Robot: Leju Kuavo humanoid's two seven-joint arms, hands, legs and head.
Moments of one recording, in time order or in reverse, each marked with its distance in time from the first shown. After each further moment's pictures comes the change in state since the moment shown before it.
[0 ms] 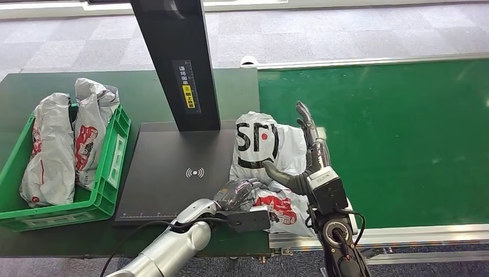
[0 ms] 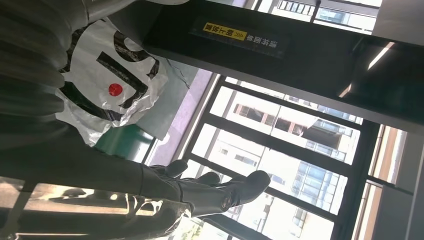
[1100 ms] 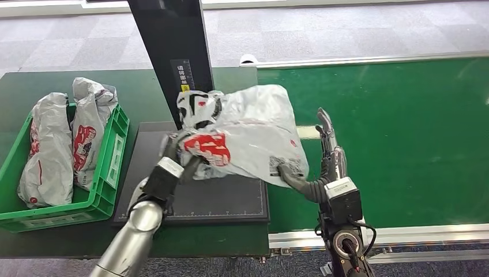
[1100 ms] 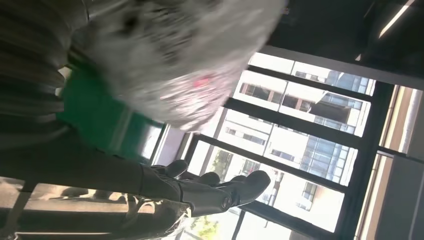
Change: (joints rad) left arm 0.154 0.108 0.343 -0.597 0.459 0.127 -0.222; right arm 0.075 -0.023 -0.043 -0.066 -0.012 -0.066 -0.011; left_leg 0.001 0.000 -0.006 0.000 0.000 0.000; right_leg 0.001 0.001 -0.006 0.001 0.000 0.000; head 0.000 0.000
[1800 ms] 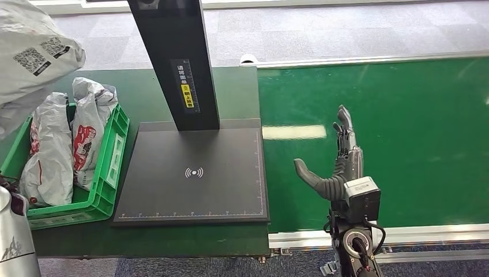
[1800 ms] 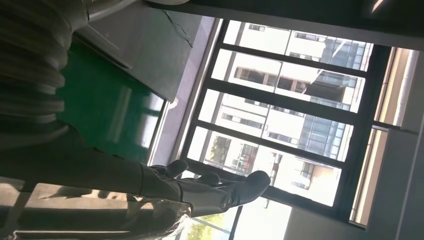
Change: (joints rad) left arm -0.043 0.274 0.691 -0.160 0.070 0.312 -0.080; right arm -0.007 -0.026 -0.029 -0.005 -0.063 -0.046 -0.022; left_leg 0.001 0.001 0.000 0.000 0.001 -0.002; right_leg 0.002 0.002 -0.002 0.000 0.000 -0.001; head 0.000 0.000
